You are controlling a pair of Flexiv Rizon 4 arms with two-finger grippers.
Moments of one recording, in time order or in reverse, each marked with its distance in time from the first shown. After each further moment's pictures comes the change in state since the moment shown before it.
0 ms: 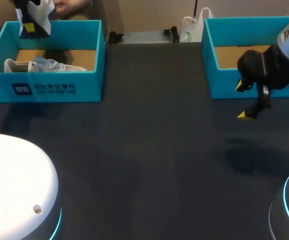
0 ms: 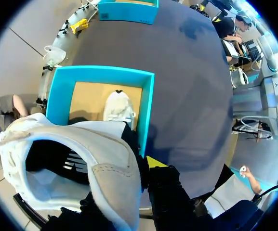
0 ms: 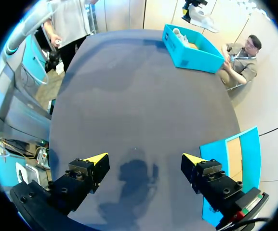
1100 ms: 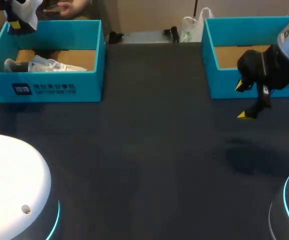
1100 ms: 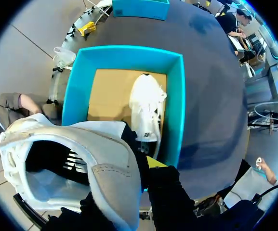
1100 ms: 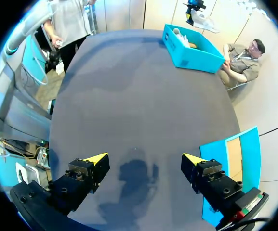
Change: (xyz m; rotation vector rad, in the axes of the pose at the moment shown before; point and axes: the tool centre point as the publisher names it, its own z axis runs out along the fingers) left arm -0.080 0.061 0.023 0.037 -0.099 0.033; right arm 0.000 0.000 0.000 0.000 0.000 0.000
